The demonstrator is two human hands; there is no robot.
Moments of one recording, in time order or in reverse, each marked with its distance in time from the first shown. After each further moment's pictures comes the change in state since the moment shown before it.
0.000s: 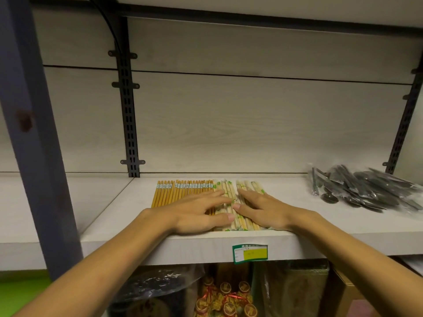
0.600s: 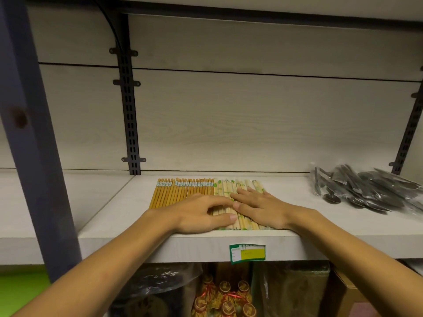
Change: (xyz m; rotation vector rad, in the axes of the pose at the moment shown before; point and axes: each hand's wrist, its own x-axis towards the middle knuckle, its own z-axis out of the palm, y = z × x) left_hand 0.008 0.006 0.006 -0.097 0.043 -0.010; right_hand 0.008 0.007 0.001 -0.085 -0.072 -0.058
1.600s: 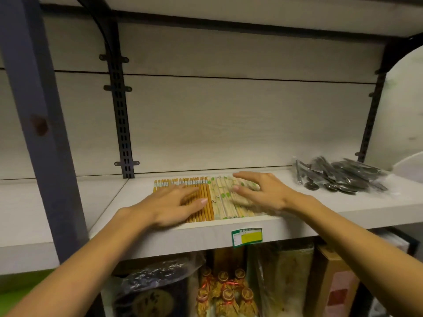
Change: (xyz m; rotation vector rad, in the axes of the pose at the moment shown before) left_hand -0.047 -0.024 -0.024 0.165 0.052 -0.170; right_hand -0.039 -0.018 -0.018 0.175 0.389 -0.014
